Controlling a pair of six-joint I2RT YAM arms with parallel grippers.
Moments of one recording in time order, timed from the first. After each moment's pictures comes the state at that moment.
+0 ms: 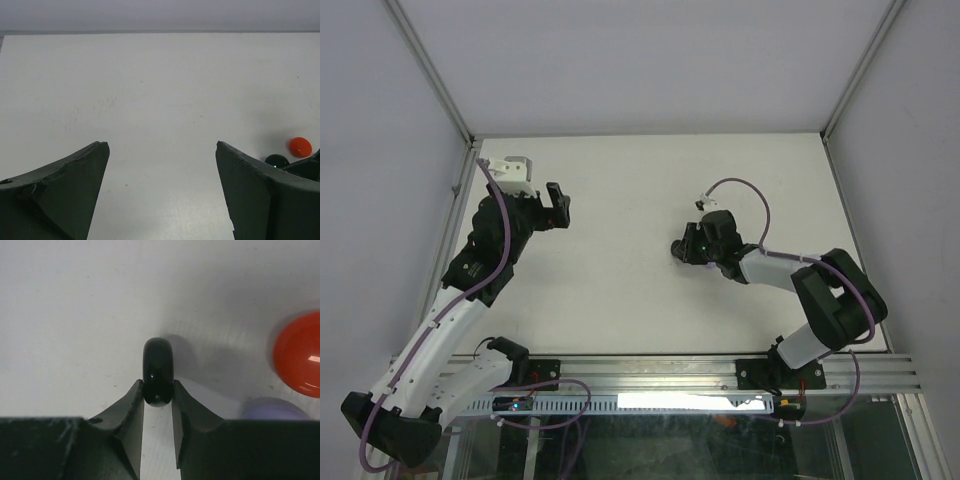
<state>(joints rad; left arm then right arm) -0.43 0.85 0.91 -0.27 -0.23 -0.19 0.55 1.53 0.64 0.21 -0.11 0.52</state>
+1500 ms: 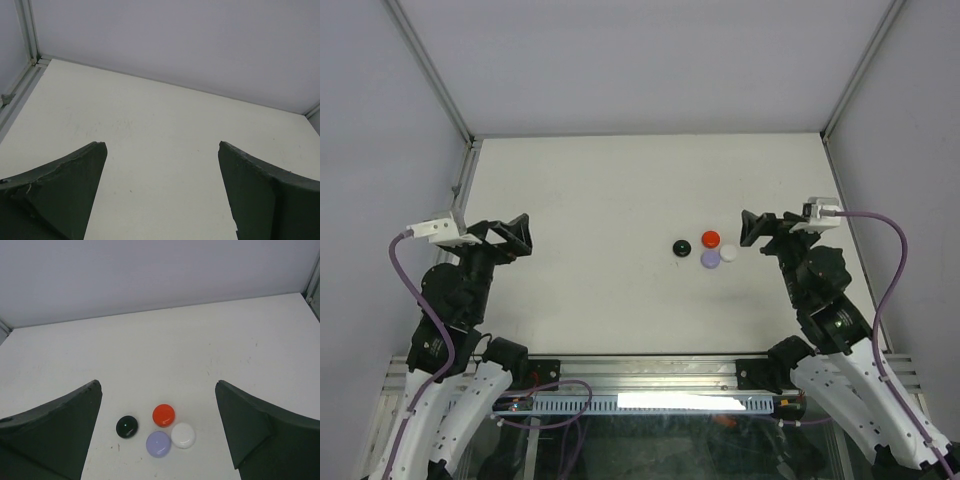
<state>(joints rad) -0.33 0.37 0.77 -0.33 -0.31 -0.29 0.51 0.50 0.66 -0.17 0.39 0.20</state>
